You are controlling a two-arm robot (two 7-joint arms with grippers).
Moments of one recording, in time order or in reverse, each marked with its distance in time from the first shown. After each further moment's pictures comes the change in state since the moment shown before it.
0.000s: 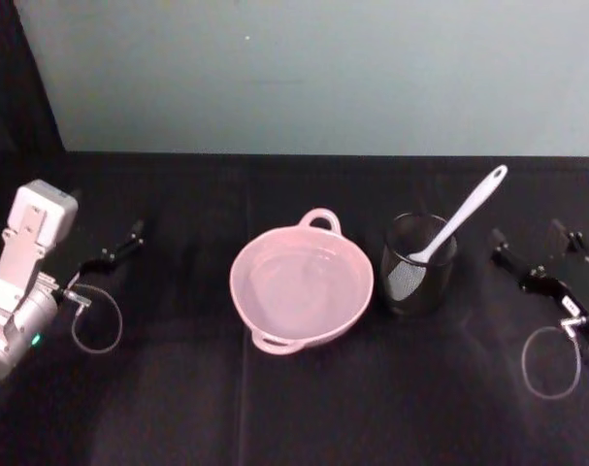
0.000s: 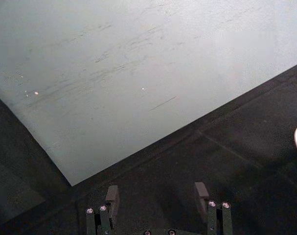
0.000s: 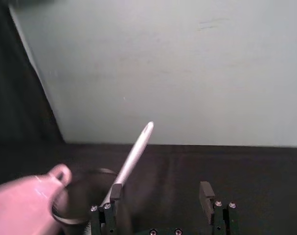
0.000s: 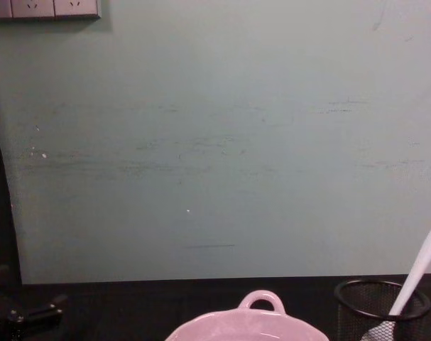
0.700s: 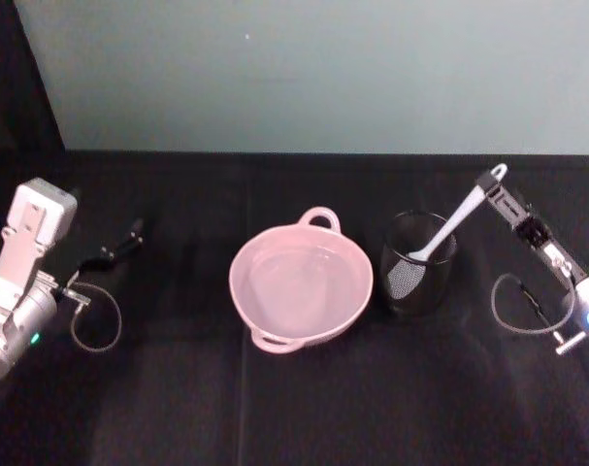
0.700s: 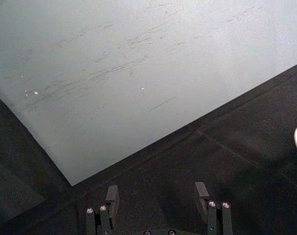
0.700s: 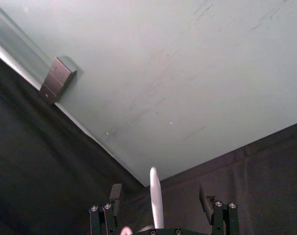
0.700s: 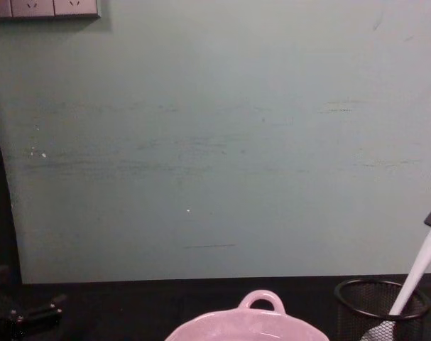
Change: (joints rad) left arm 0.000 0.000 0.000 0.000 0.000 0.000 0.000; right arm 0.179 -0.174 0.069 0.237 0.469 0.162 0.323
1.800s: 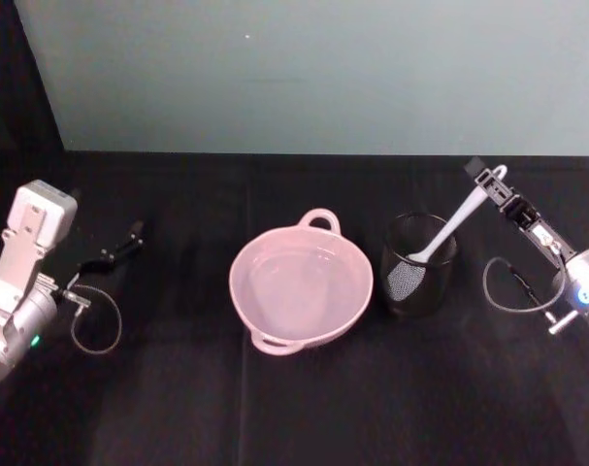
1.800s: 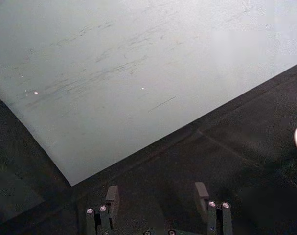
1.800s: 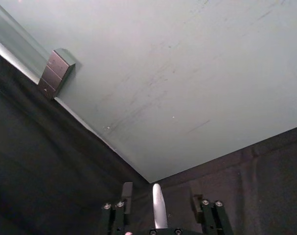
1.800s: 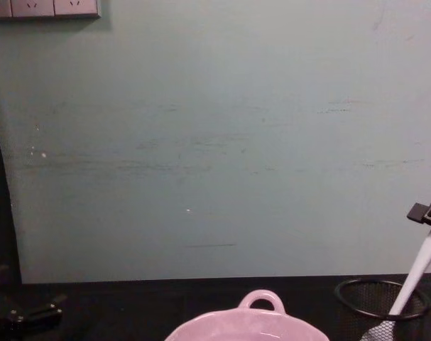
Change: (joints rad) left arm 0.000 0.000 0.000 0.000 0.000 0.000 0.000; right arm 0.104 0.035 -0.086 0.060 0.071 0.036 -0.022
